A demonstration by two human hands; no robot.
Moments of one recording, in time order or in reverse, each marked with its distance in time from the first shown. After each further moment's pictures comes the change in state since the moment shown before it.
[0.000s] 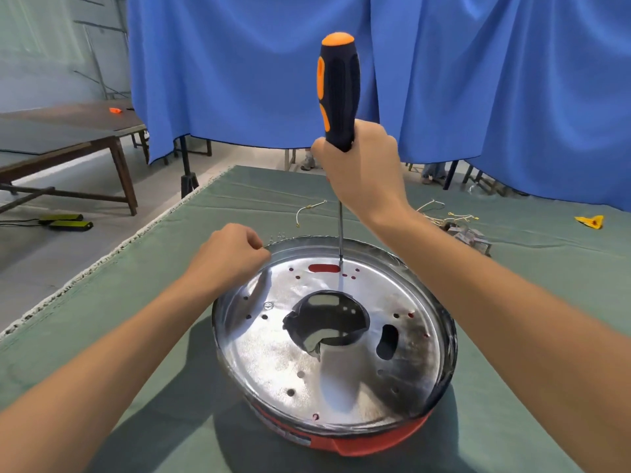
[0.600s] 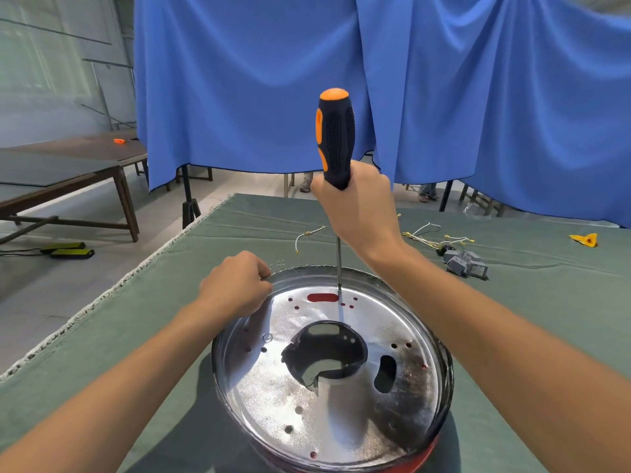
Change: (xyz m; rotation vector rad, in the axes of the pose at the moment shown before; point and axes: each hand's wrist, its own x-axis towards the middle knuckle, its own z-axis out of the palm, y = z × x) left_hand 0.003 0.015 -0.004 0.188 -0.082 0.056; right_hand 0.000 0.002 -0.001 0.045 0.017 -0.014
